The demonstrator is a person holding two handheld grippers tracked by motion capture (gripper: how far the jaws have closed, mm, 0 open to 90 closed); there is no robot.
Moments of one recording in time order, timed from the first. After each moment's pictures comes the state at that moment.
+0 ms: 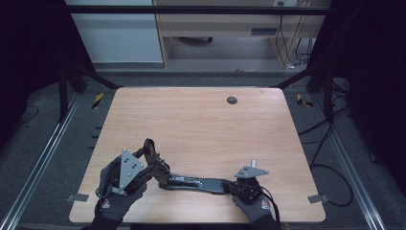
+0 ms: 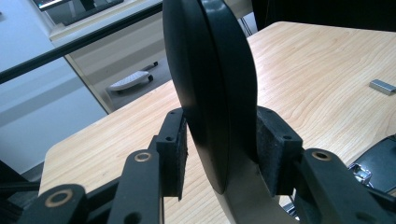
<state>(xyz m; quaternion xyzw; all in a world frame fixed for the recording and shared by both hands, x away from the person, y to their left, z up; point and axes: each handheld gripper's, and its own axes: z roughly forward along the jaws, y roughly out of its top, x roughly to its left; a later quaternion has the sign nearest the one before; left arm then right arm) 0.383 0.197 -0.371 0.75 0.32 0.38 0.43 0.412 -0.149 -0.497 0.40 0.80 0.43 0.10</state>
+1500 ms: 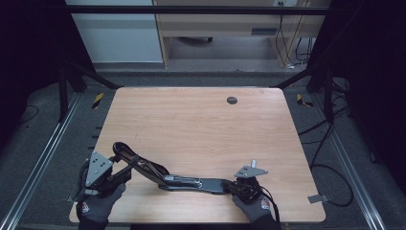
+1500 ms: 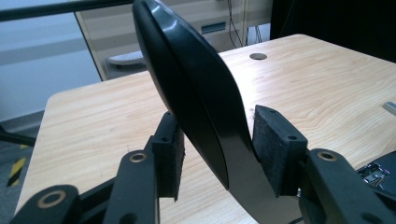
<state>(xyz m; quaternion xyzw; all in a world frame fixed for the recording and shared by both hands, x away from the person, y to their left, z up) 0.385 0.260 -0.391 0.70 0.42 0.33 0.48 0.413 -0.149 -0.498 0.40 0.80 0.43 0.09</state>
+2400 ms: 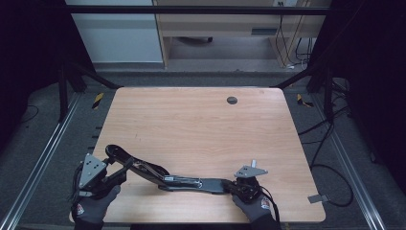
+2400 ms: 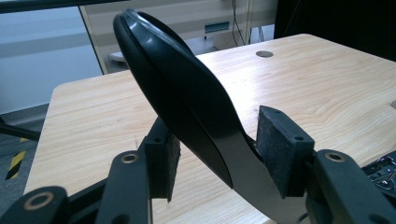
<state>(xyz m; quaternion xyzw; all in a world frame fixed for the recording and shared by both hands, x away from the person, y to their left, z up) 0.385 0.274 -0.400 0.69 0.42 0.33 0.48 0.414 -0.148 -0.498 0.40 0.80 0.43 0.10</state>
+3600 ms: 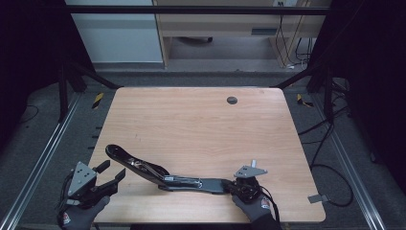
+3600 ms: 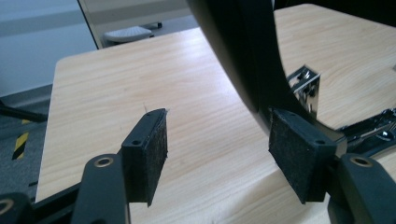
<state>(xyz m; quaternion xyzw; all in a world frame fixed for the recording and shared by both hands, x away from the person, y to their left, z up) 0.369 0.301 -0.415 0.72 0.43 0.31 0.45 0.414 -0.148 -0.497 0.40 0.81 0.43 0.10</state>
